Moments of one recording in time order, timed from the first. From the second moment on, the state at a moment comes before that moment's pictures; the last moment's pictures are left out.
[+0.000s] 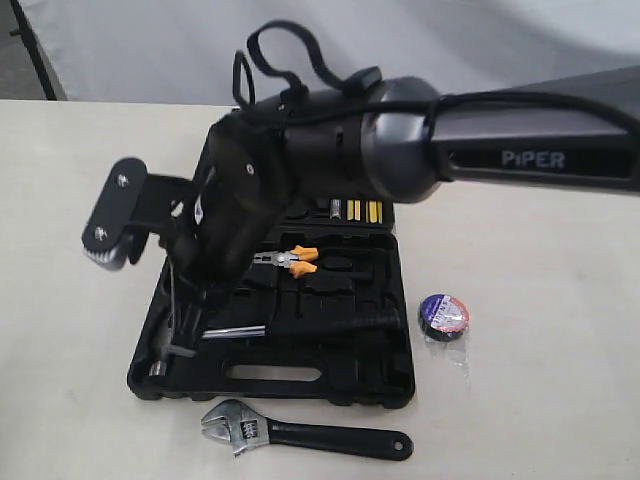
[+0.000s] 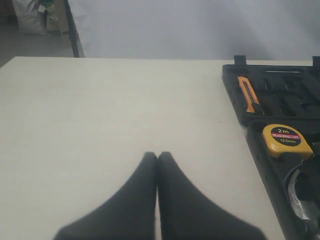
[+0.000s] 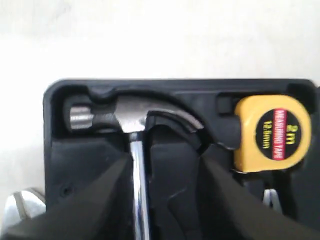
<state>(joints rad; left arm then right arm) -0.40 1.30 -0.96 0.82 0.66 -0.60 0.80 1.98 -1.45 0.13 0.62 -0.66</state>
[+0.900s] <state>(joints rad) -0.40 1.30 -0.96 0.82 0.66 -0.60 0.80 2.21 -1.85 0.07 1.12 -0.10</state>
